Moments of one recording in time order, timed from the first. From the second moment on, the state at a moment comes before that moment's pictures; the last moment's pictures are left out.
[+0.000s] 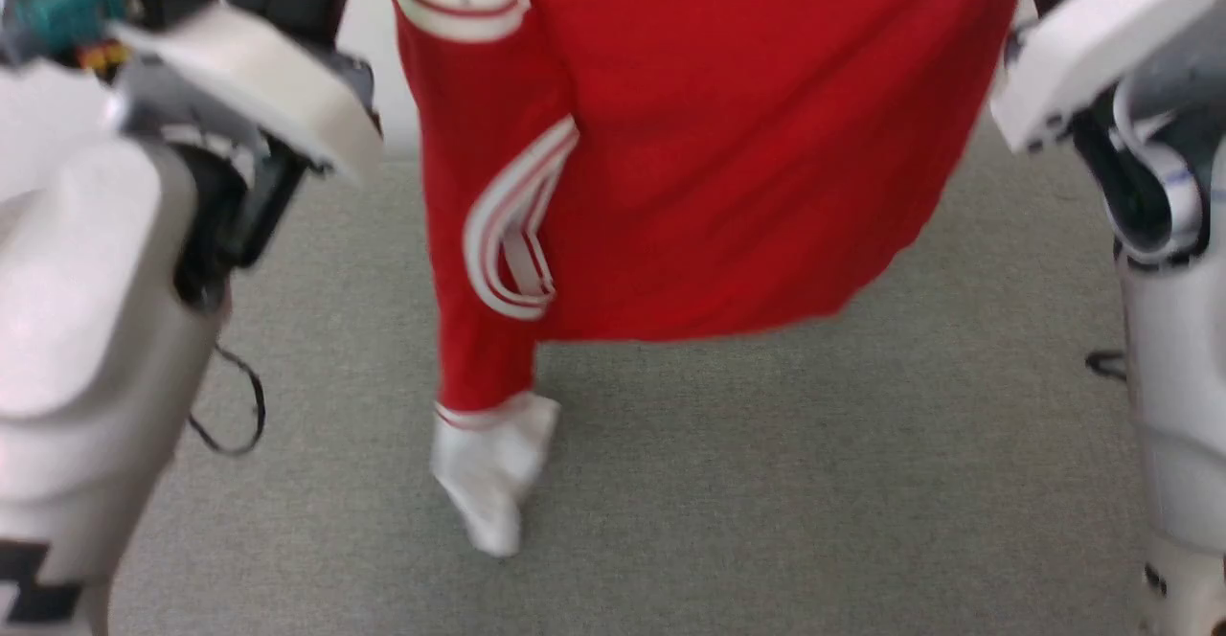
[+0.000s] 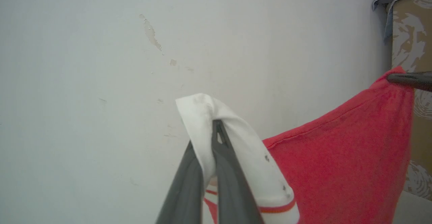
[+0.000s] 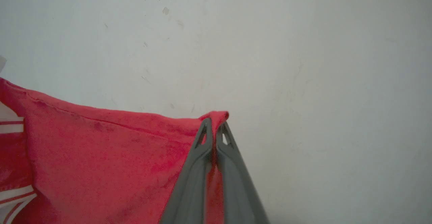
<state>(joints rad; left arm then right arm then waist) -0.83 0.51 -0.46 0.05 -0.58 0.02 0.07 -0.76 -0.15 0.05 0.07 0.18 0.13 0.42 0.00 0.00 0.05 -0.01</state>
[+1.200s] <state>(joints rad) -1.67 0.57 -0.62 0.54 -0.47 -0.12 -0.12 -1.60 -0.10 -0.03 0.71 -0.18 0.13 0.18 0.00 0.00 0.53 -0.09</state>
